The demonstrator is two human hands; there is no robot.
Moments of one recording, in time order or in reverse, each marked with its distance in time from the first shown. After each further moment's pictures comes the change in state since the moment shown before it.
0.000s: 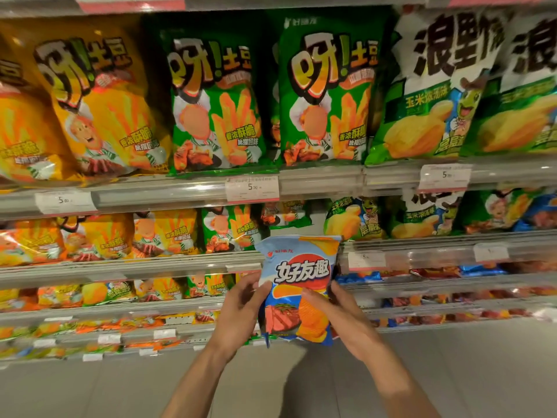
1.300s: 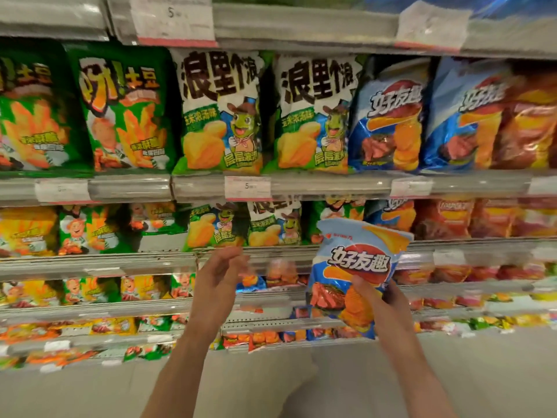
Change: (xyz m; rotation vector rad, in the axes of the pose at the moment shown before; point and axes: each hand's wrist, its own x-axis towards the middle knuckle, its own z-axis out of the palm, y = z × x) left_hand -0.022 0.055 0.308 -0.070 0.225 0.272; right_hand -0.099 -0.069 -0.373 -0.024 0.456 -0.262
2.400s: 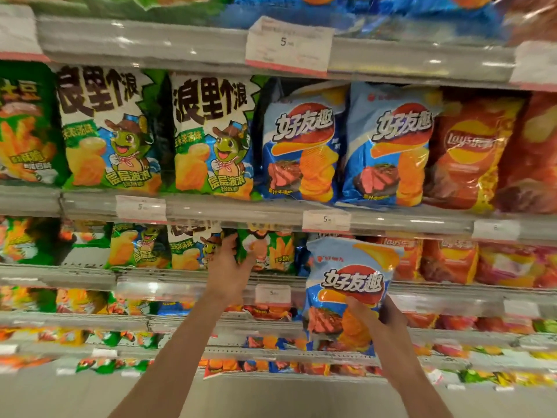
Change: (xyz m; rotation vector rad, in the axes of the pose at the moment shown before) left_hand 0.075 -0.025 0.220 0.545 0.001 0.086; right_hand 0.125 -0.028 -0.164 -0.071 -0.192 -0.014
